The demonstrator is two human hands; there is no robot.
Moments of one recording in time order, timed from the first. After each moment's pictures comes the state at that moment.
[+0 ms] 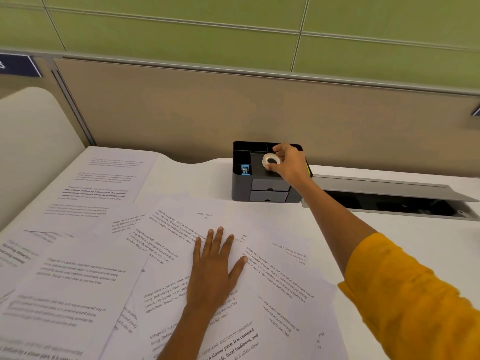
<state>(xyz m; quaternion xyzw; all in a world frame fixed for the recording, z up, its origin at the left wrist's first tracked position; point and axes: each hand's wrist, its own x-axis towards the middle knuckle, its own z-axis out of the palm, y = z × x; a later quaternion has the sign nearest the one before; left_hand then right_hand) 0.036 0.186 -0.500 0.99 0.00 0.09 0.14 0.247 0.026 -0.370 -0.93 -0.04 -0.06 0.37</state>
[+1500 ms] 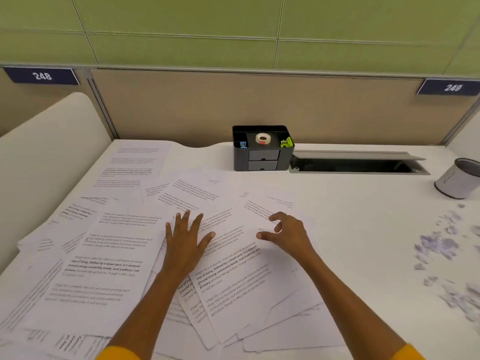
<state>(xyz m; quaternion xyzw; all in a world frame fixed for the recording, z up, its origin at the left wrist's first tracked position) -0.076 0.257 -0.458 0.98 0.03 0.05 0.18 -0.047 0.012 -0.405 -0.92 0.04 0.10 0.37</state>
